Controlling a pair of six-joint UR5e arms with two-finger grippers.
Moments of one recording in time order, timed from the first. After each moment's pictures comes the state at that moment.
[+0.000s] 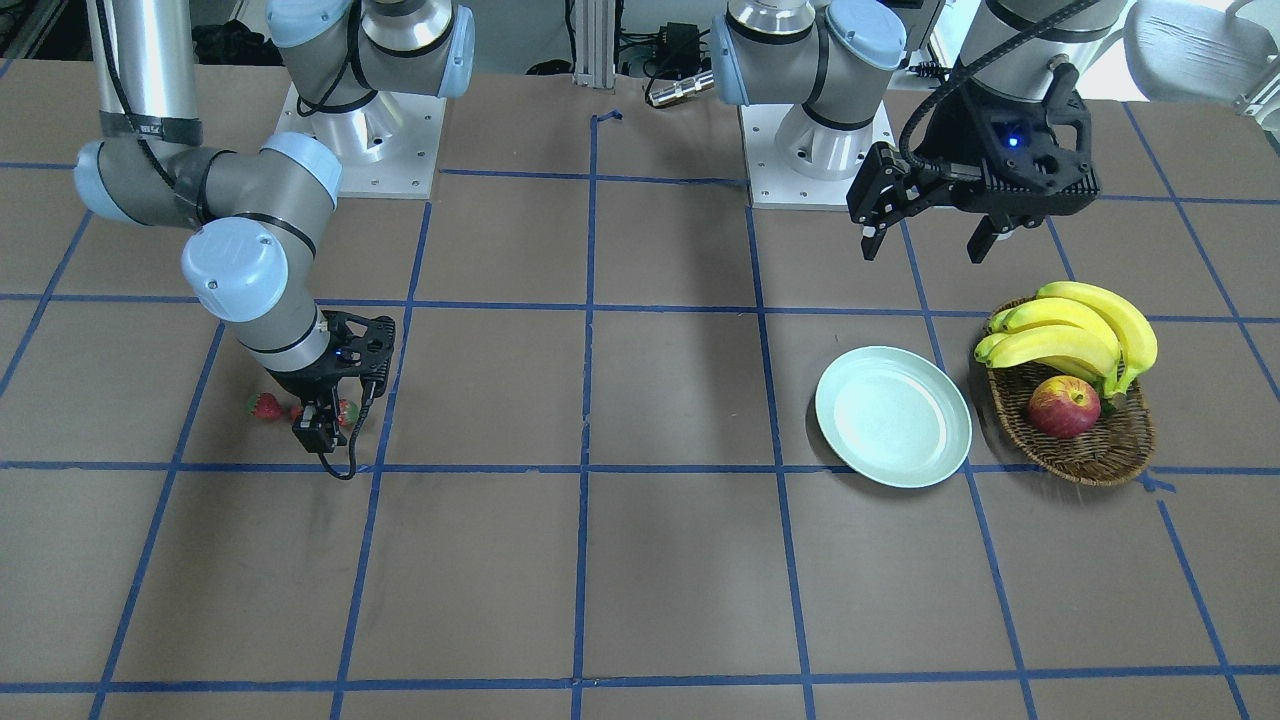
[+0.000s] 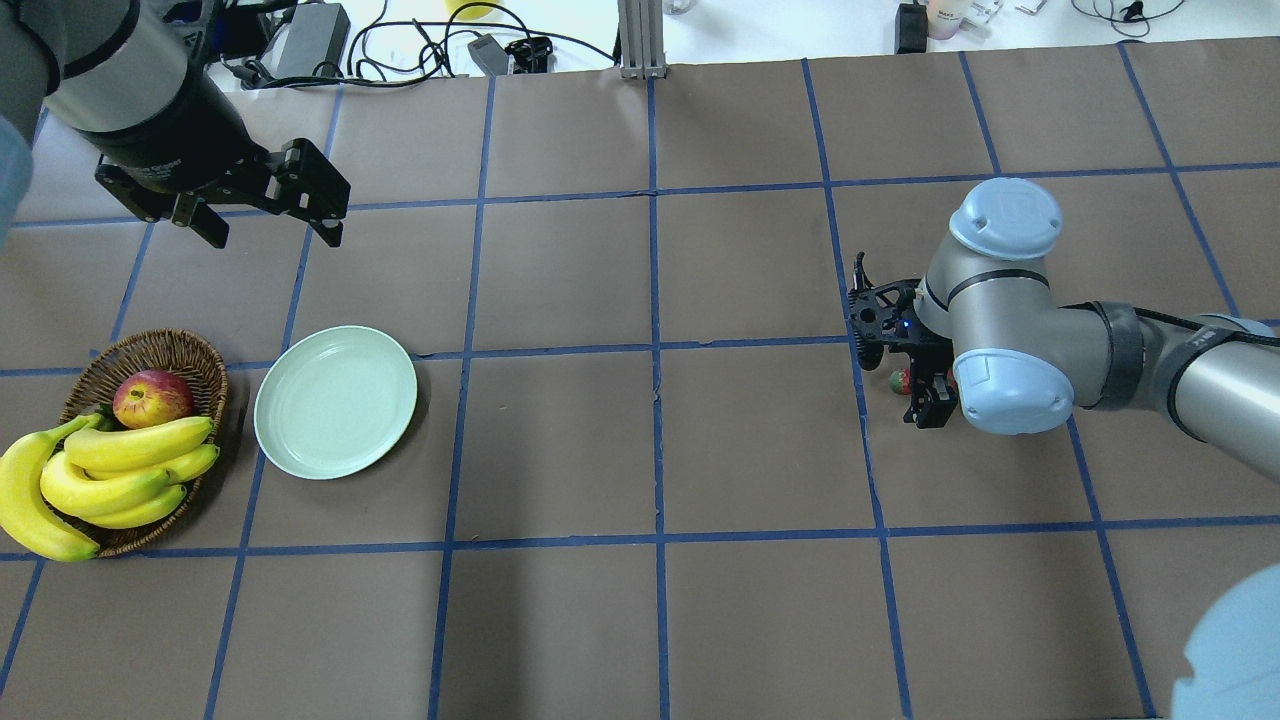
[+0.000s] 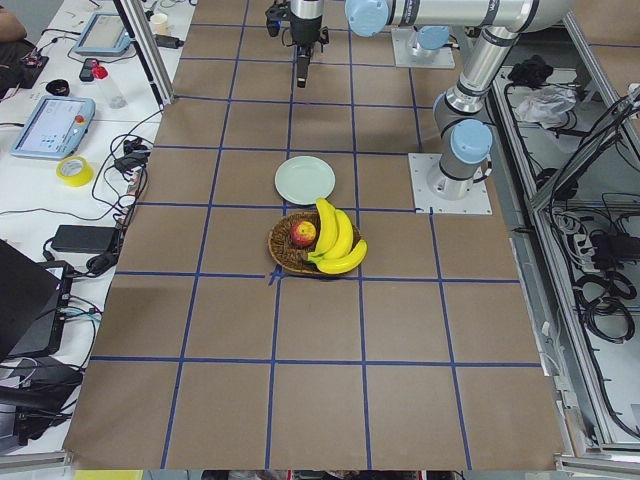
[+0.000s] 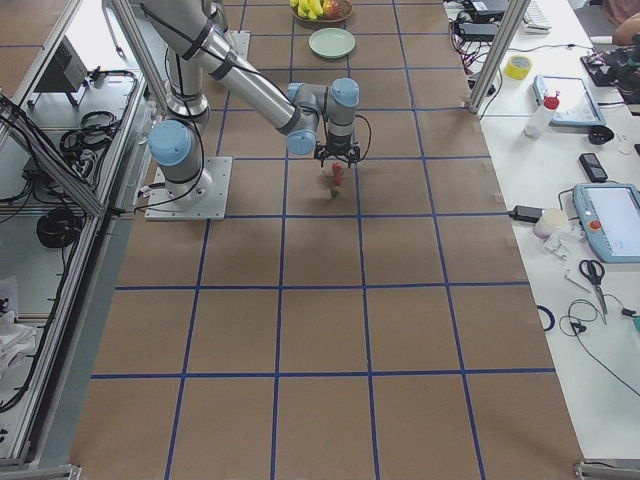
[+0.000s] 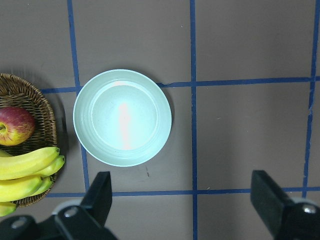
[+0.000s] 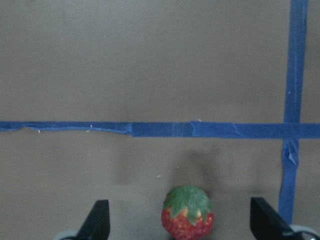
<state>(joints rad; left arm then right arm) -1.50 -1.51 -1.61 -1.51 1.59 0.09 1.46 -1.29 2.12 -2.37 -1.59 -1.70</state>
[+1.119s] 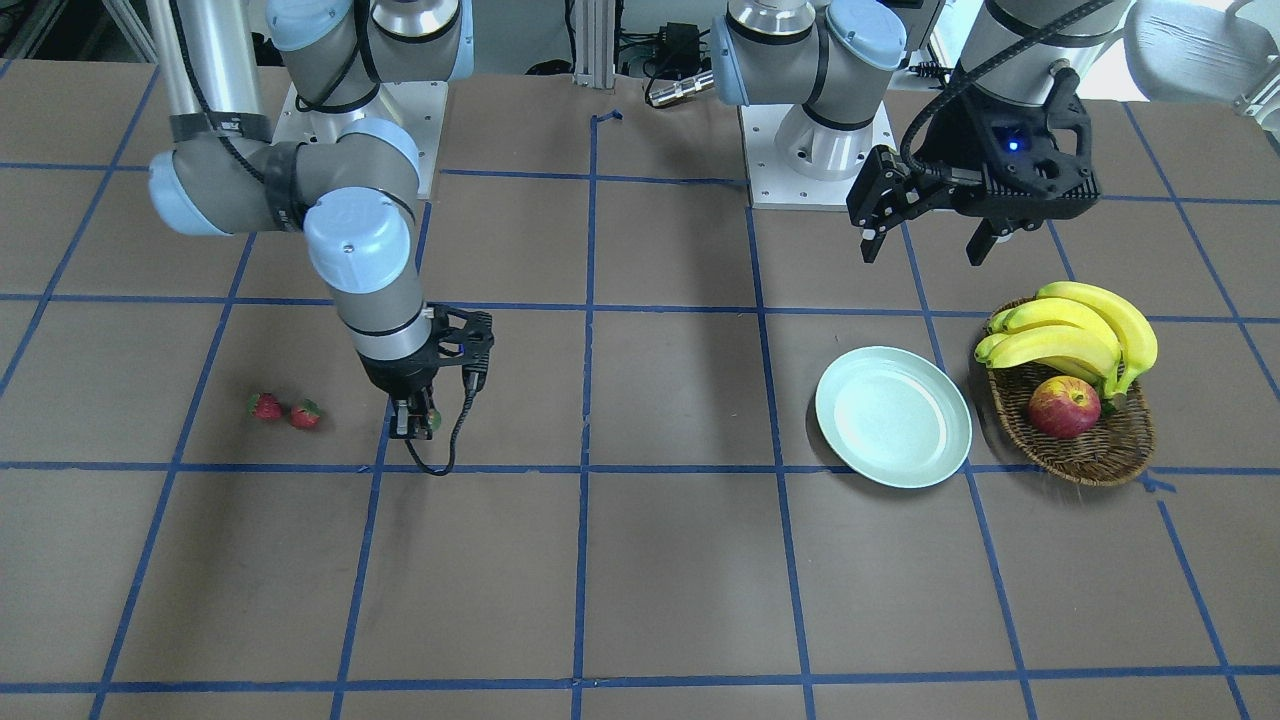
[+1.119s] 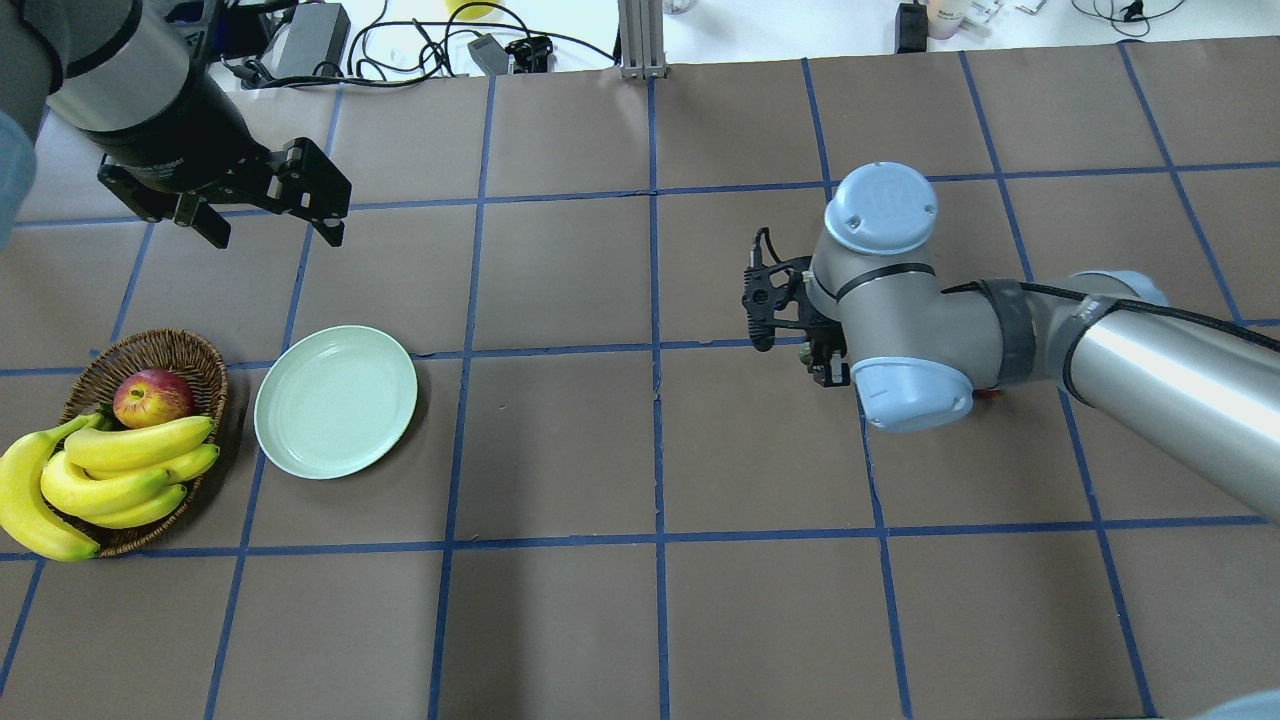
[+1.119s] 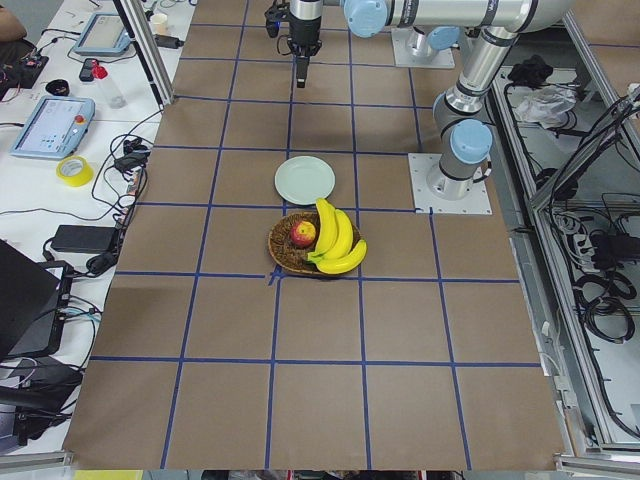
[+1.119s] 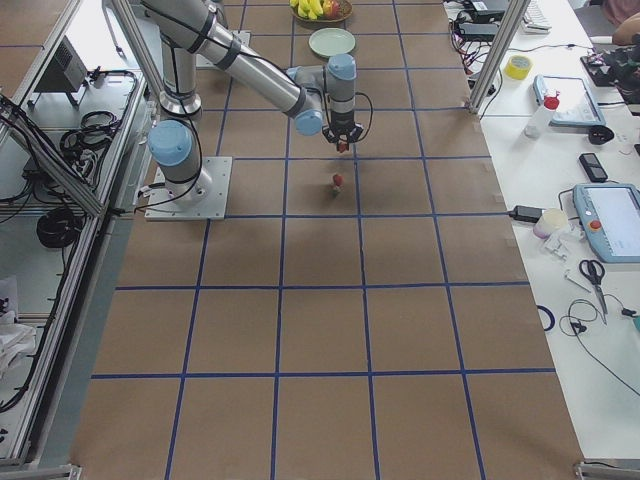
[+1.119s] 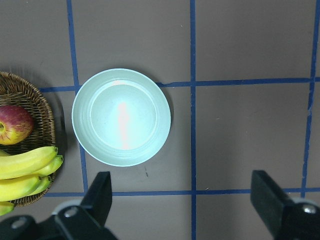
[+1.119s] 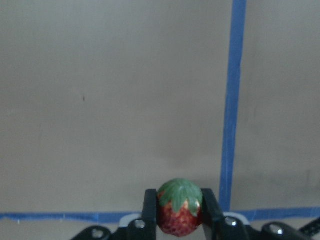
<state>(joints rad) -1.49 -1.51 -1.61 -1.51 1.59 0.09 1.74 -1.27 2.00 -2.39 -1.60 -1.42</state>
